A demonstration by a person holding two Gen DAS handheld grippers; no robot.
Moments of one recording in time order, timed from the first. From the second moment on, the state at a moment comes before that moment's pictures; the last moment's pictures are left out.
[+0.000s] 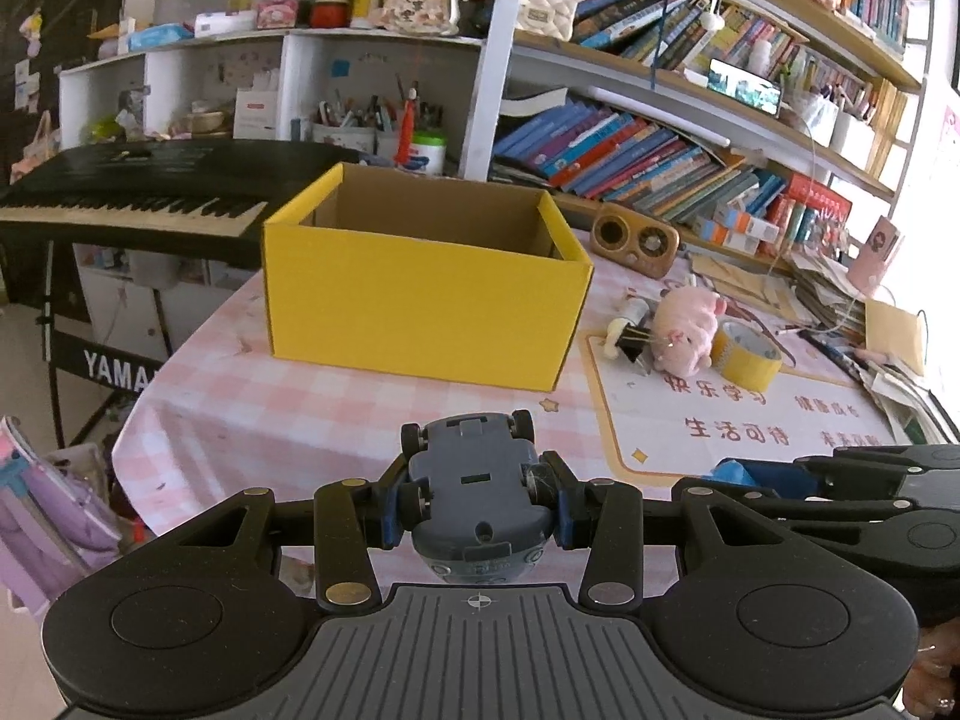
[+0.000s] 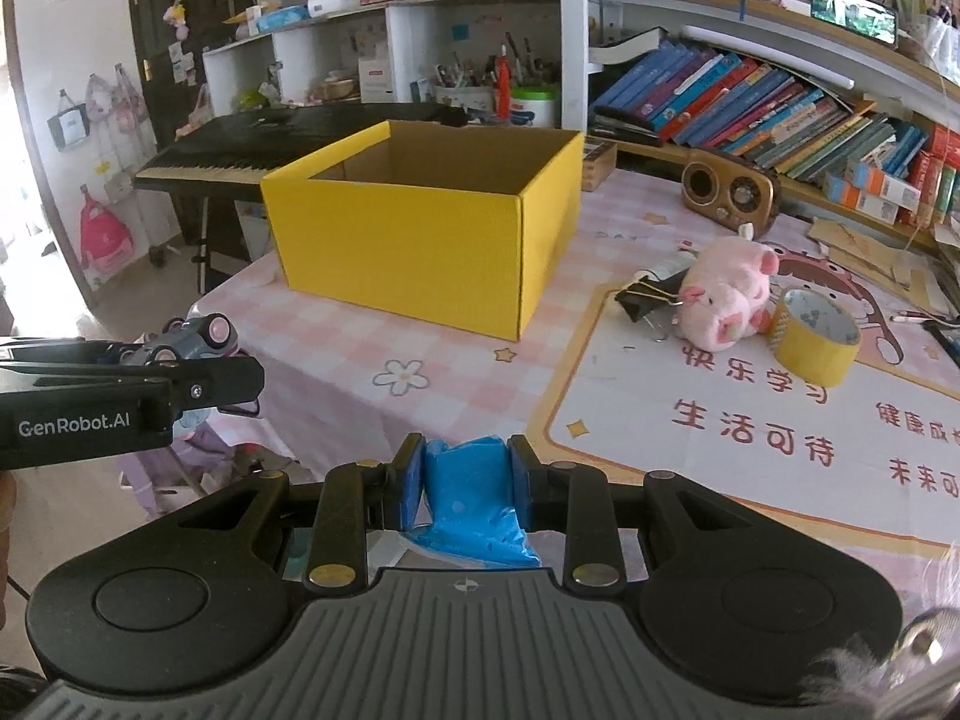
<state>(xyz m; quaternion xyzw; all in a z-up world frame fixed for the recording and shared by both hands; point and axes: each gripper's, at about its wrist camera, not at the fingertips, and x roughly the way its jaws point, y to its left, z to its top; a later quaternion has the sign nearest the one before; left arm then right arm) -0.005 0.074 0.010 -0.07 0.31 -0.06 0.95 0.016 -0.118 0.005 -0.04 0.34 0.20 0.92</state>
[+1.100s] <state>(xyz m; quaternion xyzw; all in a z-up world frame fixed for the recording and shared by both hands) 0.016 0.094 0.003 -0.09 0.33 -0.05 0.94 0.046 -0.089 0.001 -0.05 0.38 0.23 0.89</state>
